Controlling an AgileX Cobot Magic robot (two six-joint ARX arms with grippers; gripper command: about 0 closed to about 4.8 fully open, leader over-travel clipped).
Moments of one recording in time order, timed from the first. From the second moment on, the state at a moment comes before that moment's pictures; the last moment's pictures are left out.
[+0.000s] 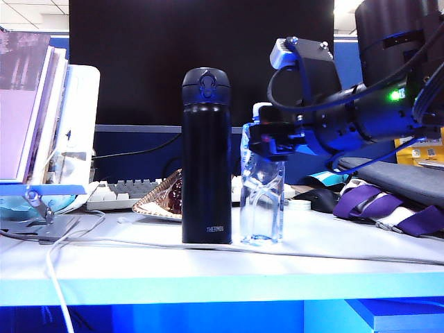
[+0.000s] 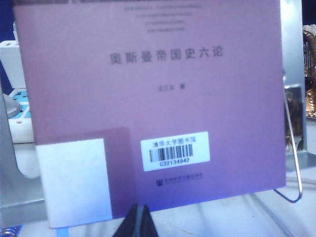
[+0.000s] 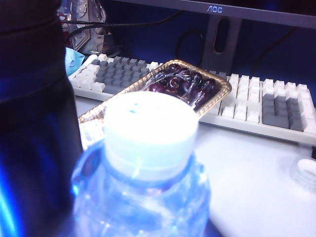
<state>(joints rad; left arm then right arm) -0.06 0.00 0.01 -0.15 -0.06 0.03 0.56 1.65 0.50 1.08 0.03 -0.06</state>
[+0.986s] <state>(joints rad) -0.06 0.01 0.01 -0.15 -0.06 0.03 0.56 1.56 0.50 1.24 0.02 -0.06</state>
